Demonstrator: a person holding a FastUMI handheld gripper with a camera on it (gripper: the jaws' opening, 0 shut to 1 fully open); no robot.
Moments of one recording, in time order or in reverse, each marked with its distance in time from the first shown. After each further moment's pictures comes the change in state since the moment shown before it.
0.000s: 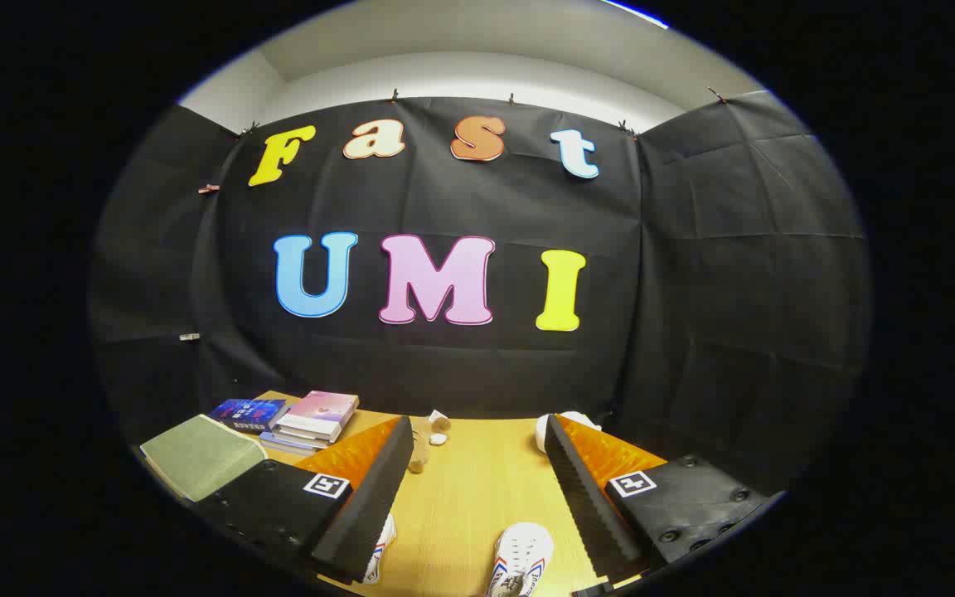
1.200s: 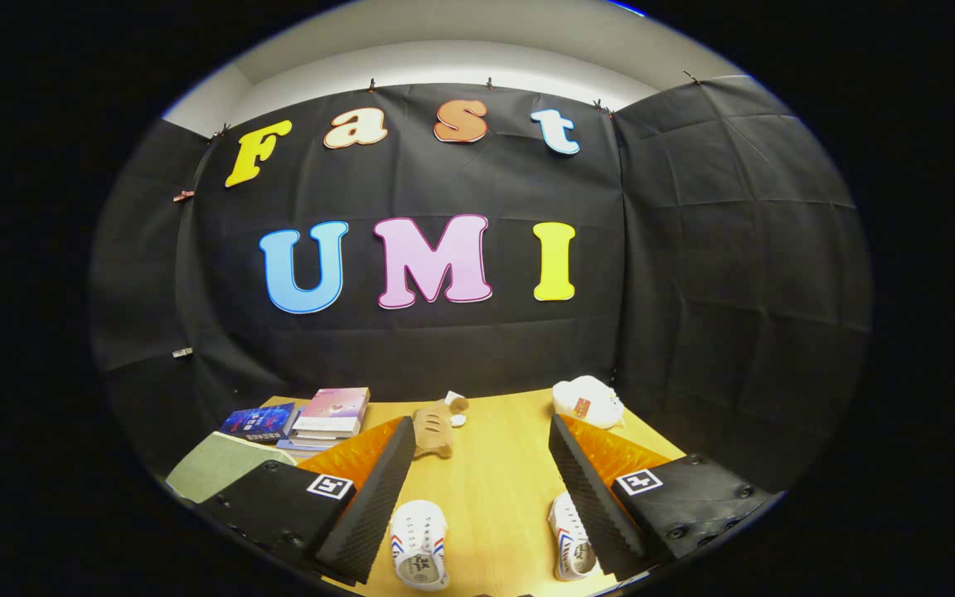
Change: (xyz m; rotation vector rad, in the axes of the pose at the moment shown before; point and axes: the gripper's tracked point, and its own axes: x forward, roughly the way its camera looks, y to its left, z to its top) arm -0.012 0.076 -0.029 0.107 0.084 -0.100
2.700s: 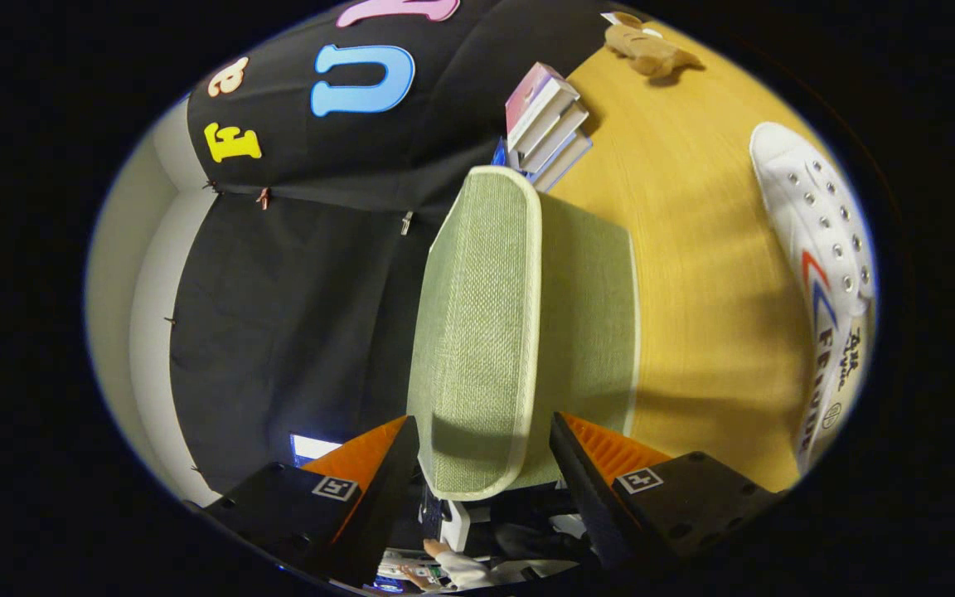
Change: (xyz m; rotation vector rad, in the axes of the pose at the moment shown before) arm -0.071 0.275 -0.236 0.812 1.134 0.955
